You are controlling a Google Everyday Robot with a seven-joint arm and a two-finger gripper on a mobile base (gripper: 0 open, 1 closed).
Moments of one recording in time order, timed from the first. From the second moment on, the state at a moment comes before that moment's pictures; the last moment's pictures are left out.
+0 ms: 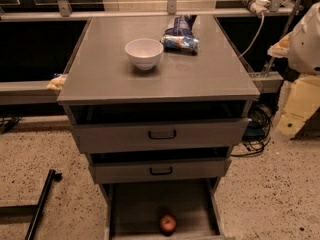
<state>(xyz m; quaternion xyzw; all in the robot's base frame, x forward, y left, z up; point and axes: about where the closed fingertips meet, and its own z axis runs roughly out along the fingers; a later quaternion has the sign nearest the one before) 0.438 -0.216 0.978 -0.60 0.78 -0.04 0.16</state>
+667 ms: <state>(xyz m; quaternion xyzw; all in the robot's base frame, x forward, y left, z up) 0.438 -0.216 0.978 -0.60 0.78 -0.04 0.16</state>
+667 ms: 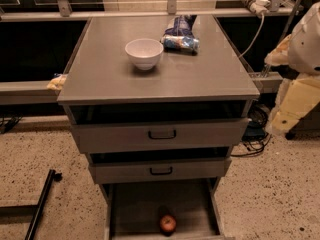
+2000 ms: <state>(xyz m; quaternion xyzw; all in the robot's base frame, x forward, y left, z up) 0.404 -0.129 0.824 -0.56 0.78 0.12 0.27</state>
